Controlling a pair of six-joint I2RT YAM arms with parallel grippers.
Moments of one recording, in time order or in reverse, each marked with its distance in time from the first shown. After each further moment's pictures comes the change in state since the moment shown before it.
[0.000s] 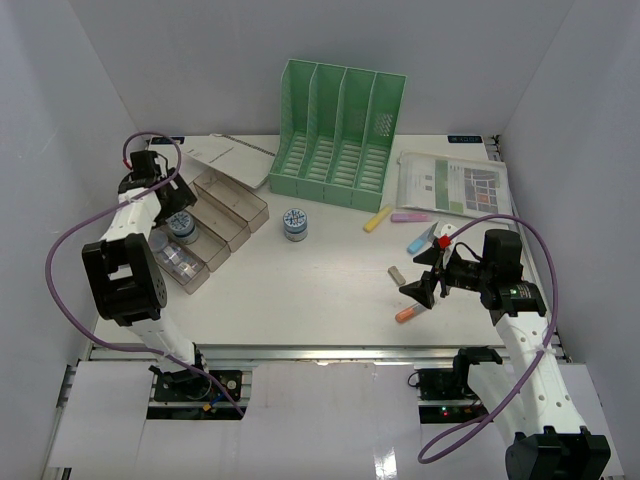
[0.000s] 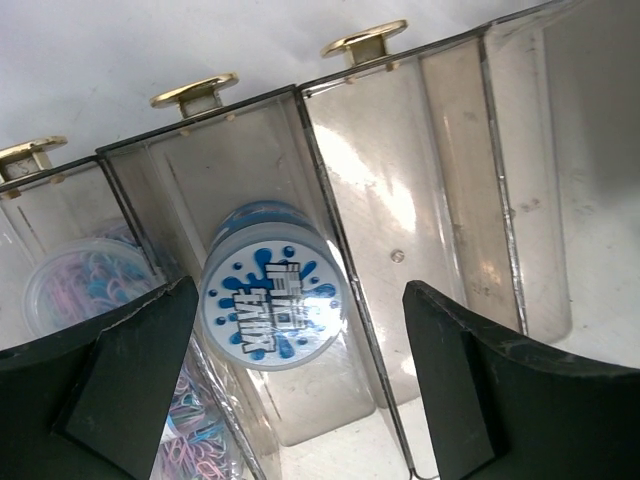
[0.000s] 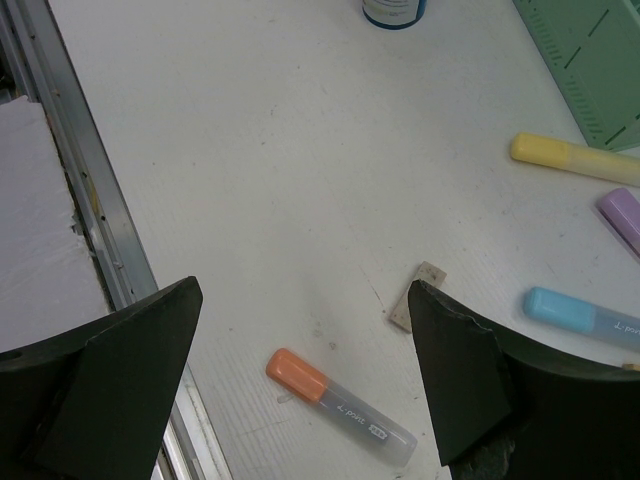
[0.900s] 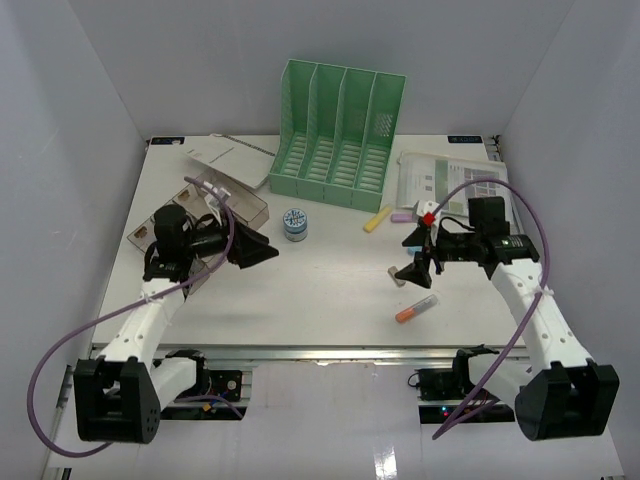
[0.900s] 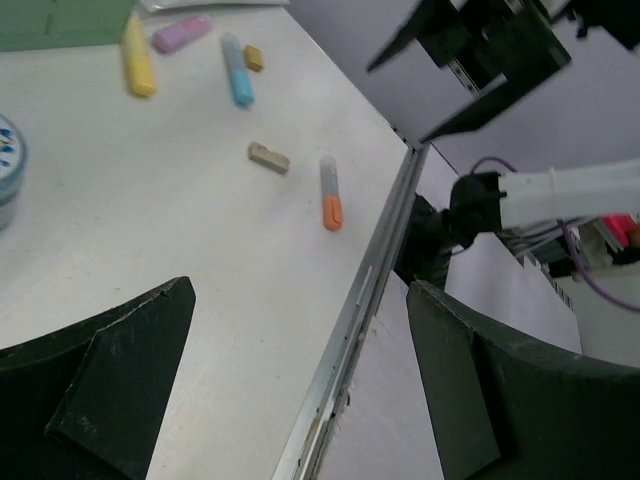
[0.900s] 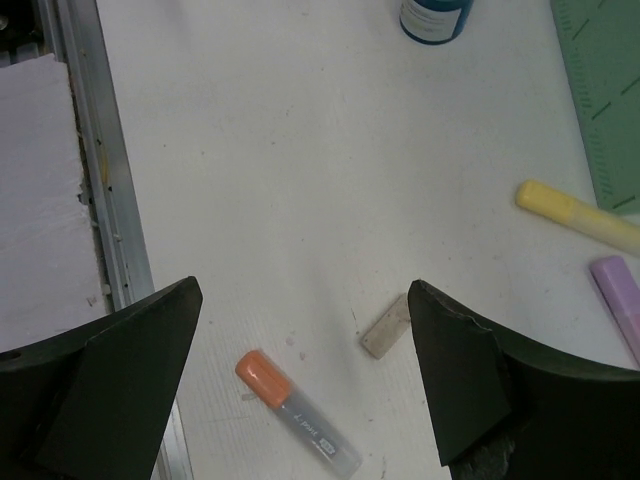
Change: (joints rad) left arm -0.272 -0.711 -0.719 0.702 1.223 -0.049; right arm 0.091 0.337 0.276 -0.170 -0.022 -0.255
